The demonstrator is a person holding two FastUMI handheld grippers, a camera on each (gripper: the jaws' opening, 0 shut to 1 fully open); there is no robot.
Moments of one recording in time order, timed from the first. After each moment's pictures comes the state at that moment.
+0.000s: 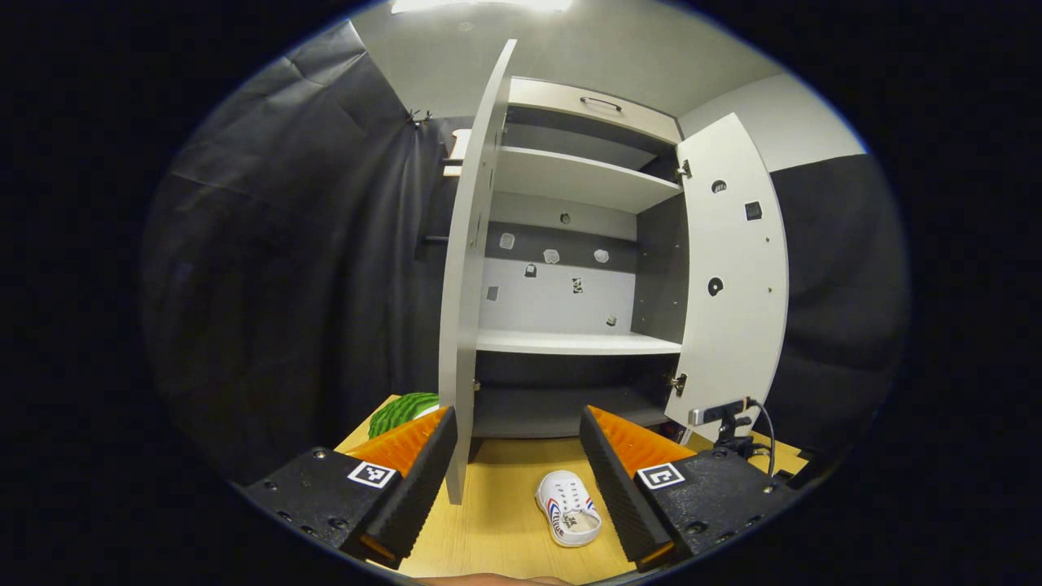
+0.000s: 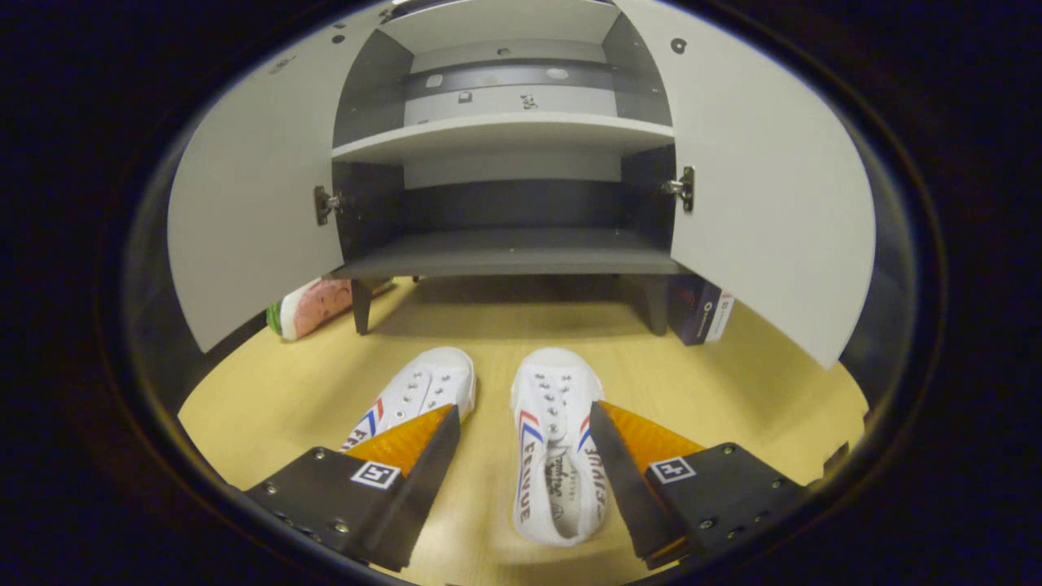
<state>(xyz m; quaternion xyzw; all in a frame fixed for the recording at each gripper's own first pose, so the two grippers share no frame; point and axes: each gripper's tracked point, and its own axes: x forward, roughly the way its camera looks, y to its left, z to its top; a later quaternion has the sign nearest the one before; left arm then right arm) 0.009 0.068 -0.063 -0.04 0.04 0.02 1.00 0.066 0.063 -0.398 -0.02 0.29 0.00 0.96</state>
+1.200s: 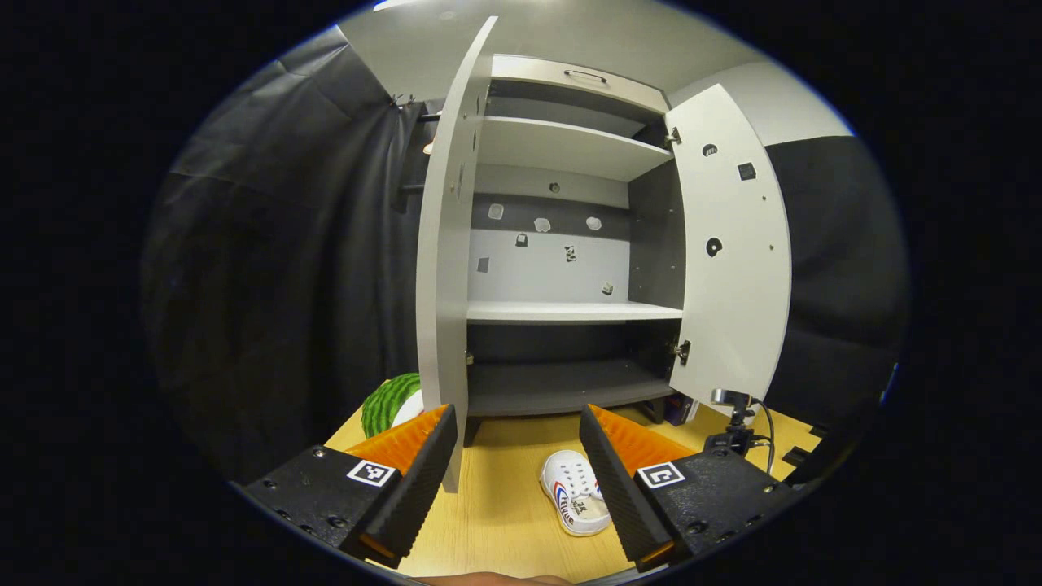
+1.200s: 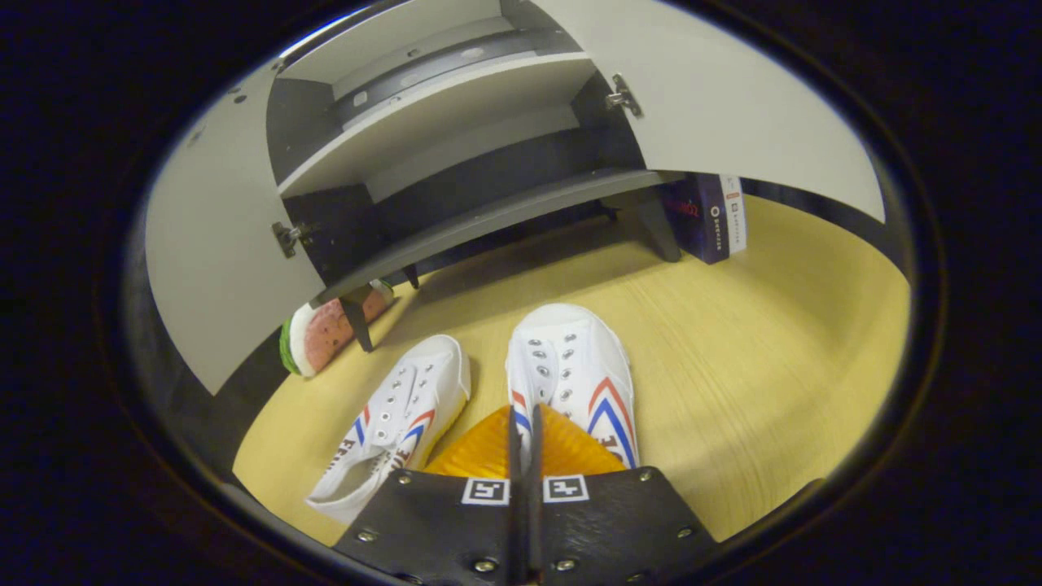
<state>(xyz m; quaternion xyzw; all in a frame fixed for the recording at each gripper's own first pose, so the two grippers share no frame) 0.025 0.058 -0.102 -0.01 0.07 0.01 1.00 0.085 0.053 -0.431 0.16 0.30 0.01 0.94</state>
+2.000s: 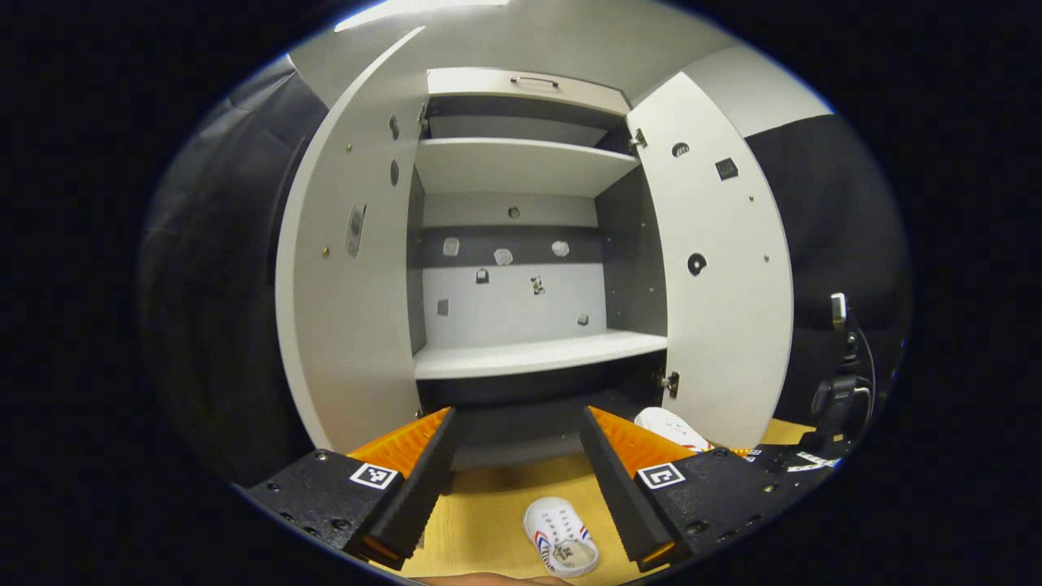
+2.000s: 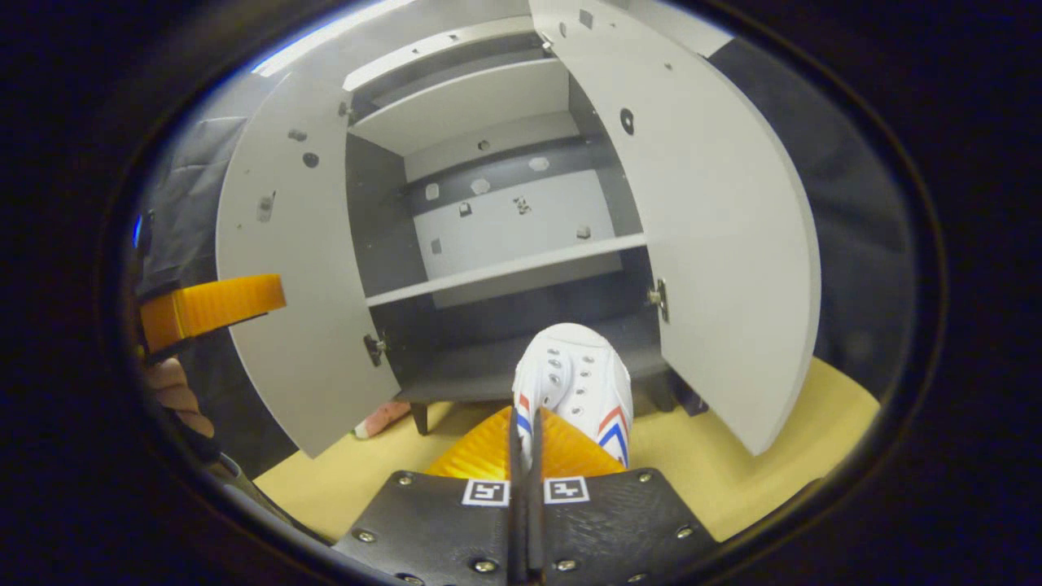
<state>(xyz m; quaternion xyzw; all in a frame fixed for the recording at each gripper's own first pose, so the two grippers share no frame) 0.114 -0.005 -0.039 0.03 0.01 -0.03 1.00 0.101 0.043 -0.214 0.07 0.13 0.06 0.99</state>
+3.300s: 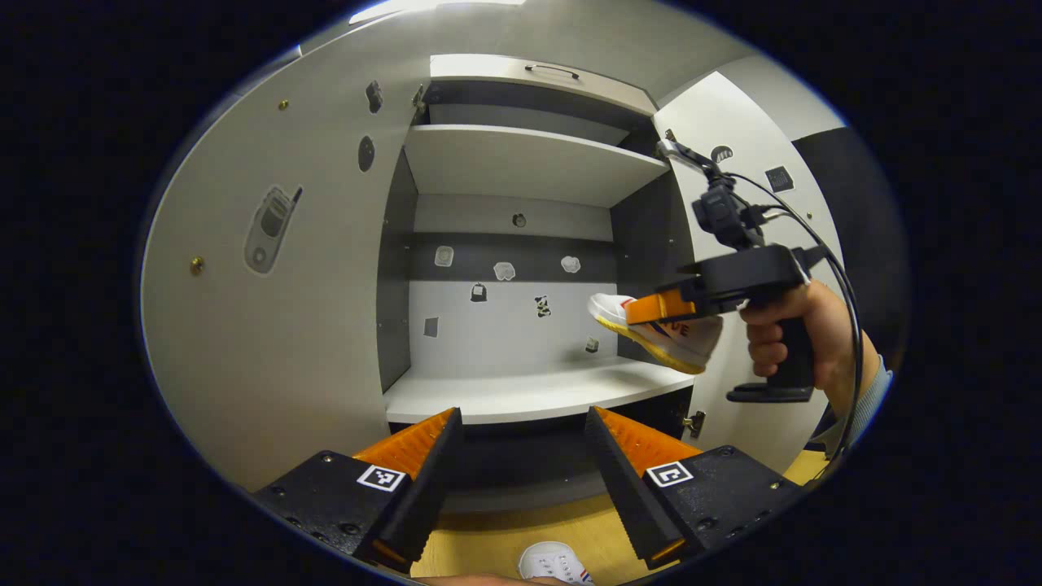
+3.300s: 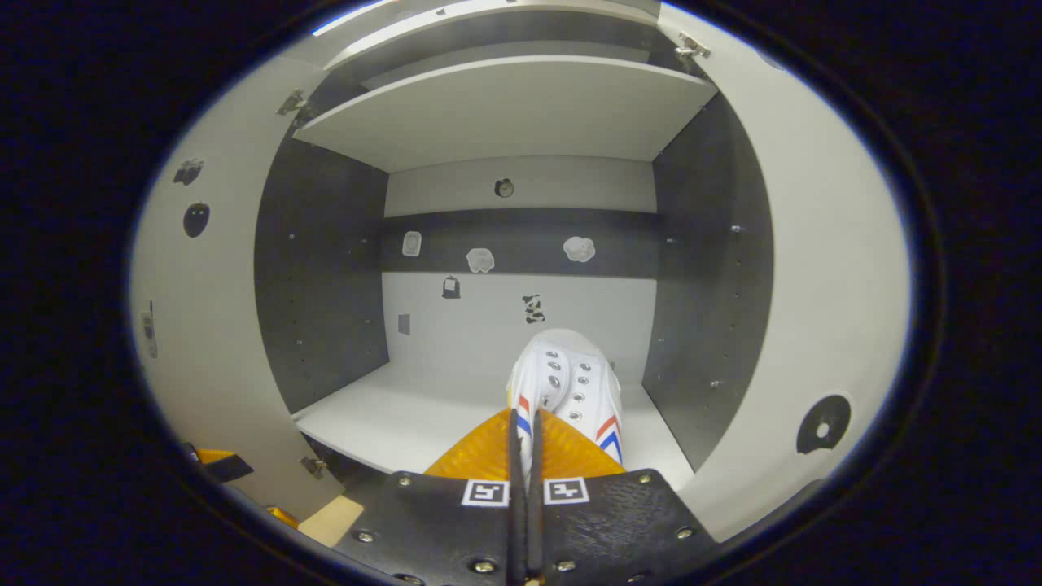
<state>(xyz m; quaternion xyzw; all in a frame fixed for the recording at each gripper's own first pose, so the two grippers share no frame) 0.209 0.010 -0.046 0.02 0.02 -0.04 1.00 0.368 0.071 -0.052 -0.05 0.12 0.07 0.99</state>
